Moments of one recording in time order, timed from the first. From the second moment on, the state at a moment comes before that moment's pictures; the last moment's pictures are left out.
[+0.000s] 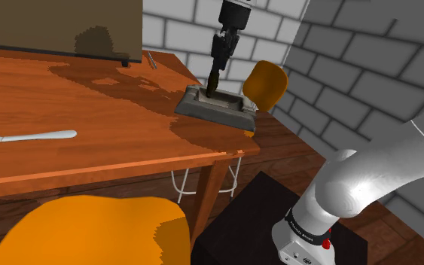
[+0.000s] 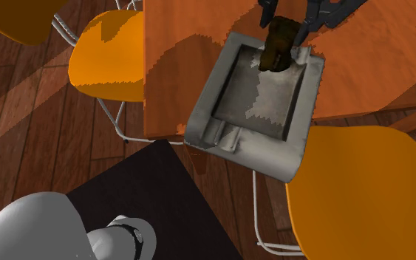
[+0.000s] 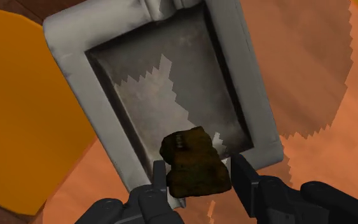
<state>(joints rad) -0.03 -0.40 0.15 -1.91 0.05 1.60 -0.14</state>
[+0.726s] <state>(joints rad) 0.01 -0.67 0.09 -2.31 0.12 1.91 -0.23</state>
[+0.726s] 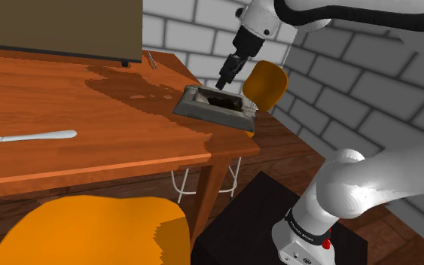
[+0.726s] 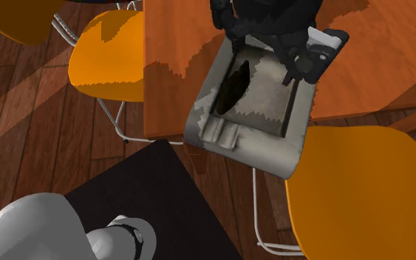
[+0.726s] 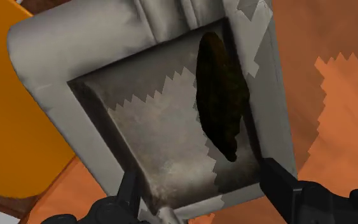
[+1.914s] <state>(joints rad) 0.05 -0.82 0.06 -2.62 0.22 2.40 -0.30</state>
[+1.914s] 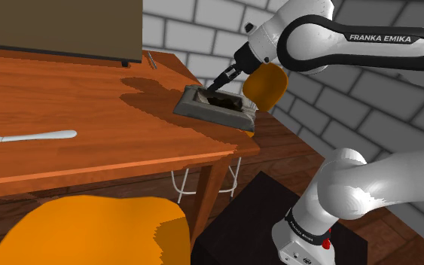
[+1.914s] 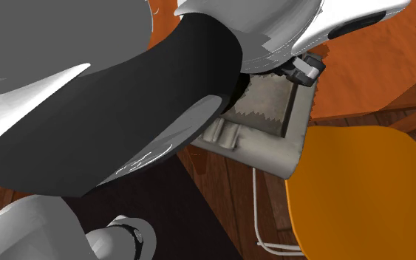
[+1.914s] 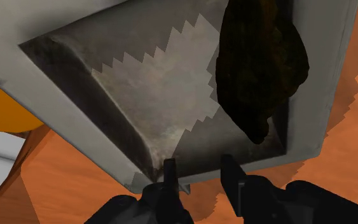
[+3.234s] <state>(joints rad) 0.00 -0.64 0.34 -2.21 -0.13 1.57 -0.31</state>
